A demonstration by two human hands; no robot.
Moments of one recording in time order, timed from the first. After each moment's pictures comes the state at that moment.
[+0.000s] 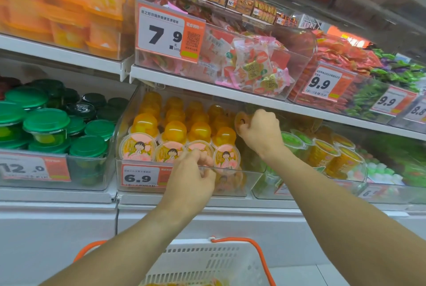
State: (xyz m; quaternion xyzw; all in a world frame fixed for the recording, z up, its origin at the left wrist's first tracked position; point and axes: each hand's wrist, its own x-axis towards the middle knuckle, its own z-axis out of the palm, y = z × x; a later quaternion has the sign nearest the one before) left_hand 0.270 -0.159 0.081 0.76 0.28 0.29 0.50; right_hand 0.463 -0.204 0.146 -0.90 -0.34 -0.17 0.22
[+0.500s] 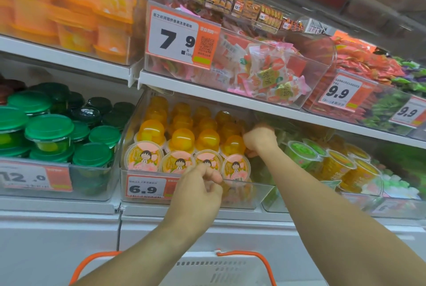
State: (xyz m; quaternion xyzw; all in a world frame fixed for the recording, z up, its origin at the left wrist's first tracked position) left_hand 0.269 -0.153 0.074 0.75 0.28 0.29 0.52; right_hand 0.491 -0.157 0.134 -0.95 -0.23 0.02 0.21
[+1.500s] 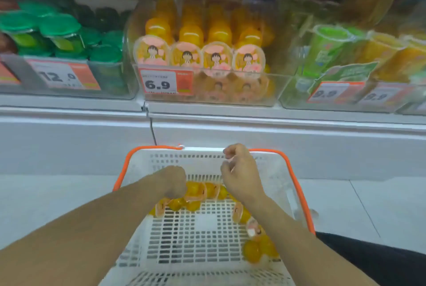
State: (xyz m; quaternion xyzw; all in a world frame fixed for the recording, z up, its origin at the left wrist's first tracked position) left_hand 0.199 -0.161 -0.104 0.89 0.30 -0.26 0.21; right_hand 0.327 -0.310 -0.095 -0.81 -0.41 0.10 0.41
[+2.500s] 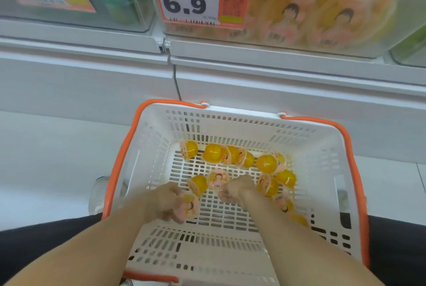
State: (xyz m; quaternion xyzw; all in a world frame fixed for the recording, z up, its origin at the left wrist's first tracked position) left_hand 0.086 -0.172 -0.261 0.50 0.56 -0.26 0.61; right_hand 0.275 -0.273 -0.270 -0.78 0.08 0.57 0.25
